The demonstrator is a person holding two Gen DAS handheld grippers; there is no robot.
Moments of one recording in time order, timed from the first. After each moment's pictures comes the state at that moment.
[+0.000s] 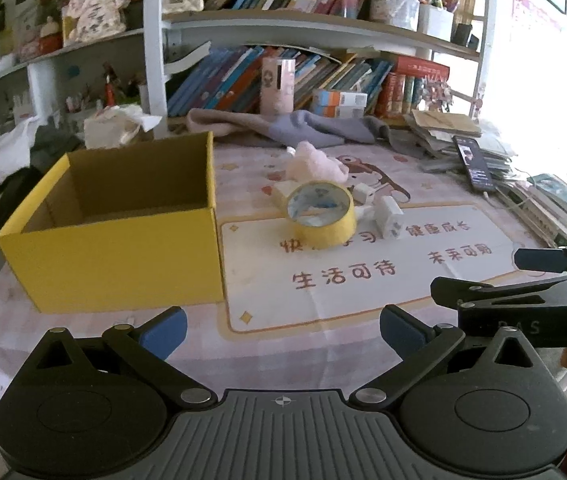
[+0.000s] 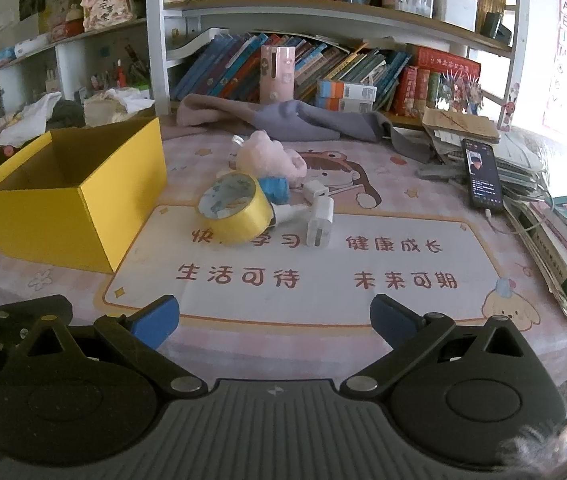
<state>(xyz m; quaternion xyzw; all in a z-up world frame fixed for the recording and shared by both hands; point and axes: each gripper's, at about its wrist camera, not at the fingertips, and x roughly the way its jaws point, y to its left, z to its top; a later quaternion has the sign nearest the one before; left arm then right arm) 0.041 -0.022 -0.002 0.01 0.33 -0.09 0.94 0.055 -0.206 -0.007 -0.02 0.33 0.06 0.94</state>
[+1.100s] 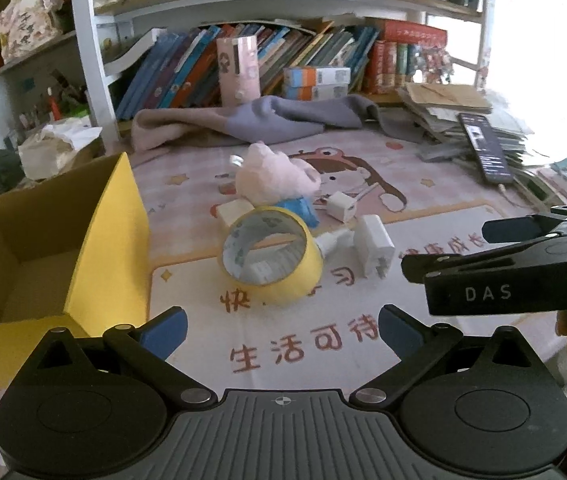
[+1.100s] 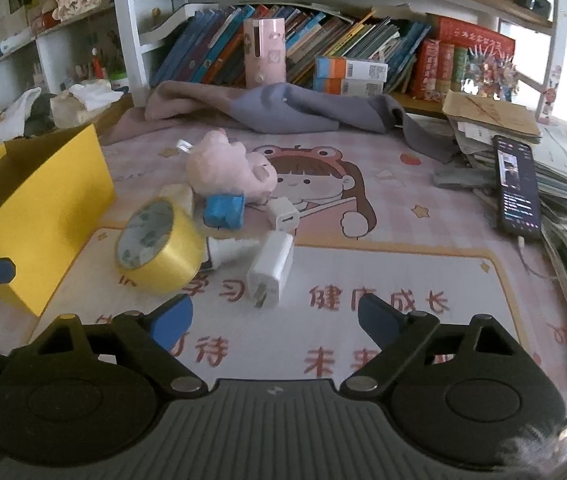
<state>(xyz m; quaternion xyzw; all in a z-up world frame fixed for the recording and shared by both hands) 0.157 -0.108 -0.020 0.05 0.37 -0.07 0.93 0.200 -0.277 -0.026 -0.02 0.37 0.11 0.92</state>
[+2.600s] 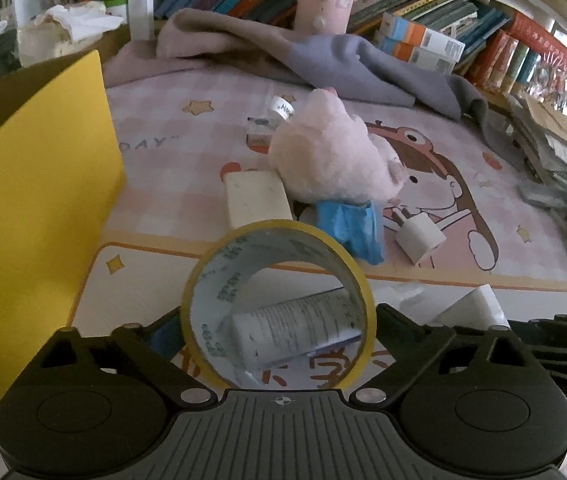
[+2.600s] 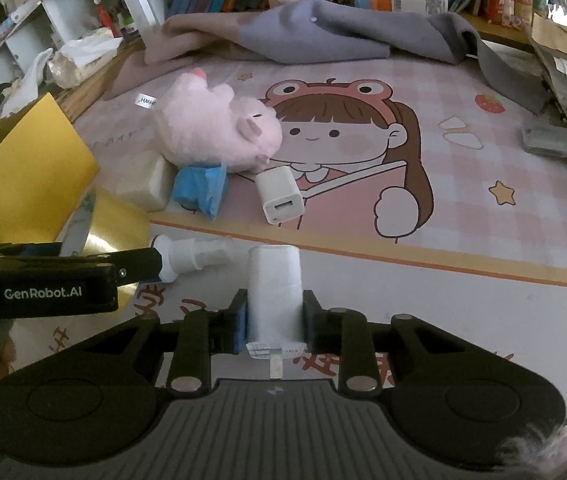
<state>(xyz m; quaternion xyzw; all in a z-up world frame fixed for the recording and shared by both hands) 0.287 -0.109 -0.083 -0.09 0.45 0.02 0.89 0.320 -0.304 -0.082 0.00 0.47 0.21 0.86</state>
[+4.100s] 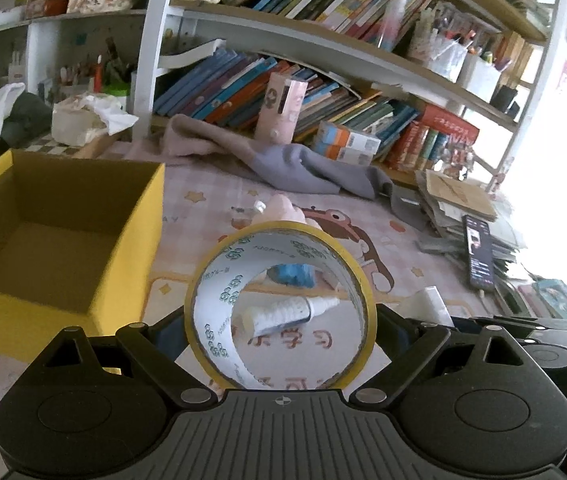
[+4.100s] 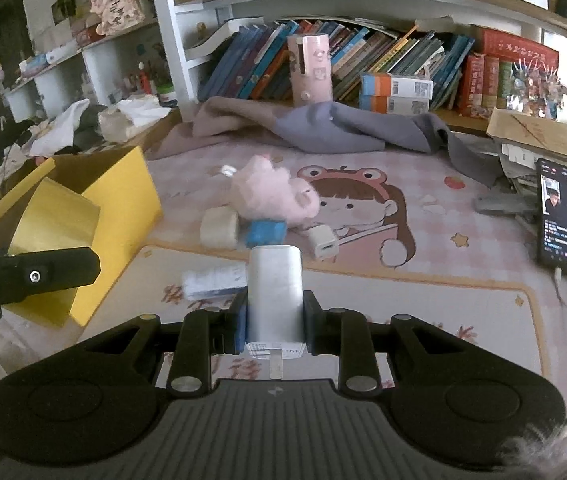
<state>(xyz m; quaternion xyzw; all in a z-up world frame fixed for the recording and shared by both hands) 0.144 -0.063 0.016 -0.11 0.33 -0.06 0.94 0.193 -0.276 -0.003 -0.01 0.35 0.19 0.92</state>
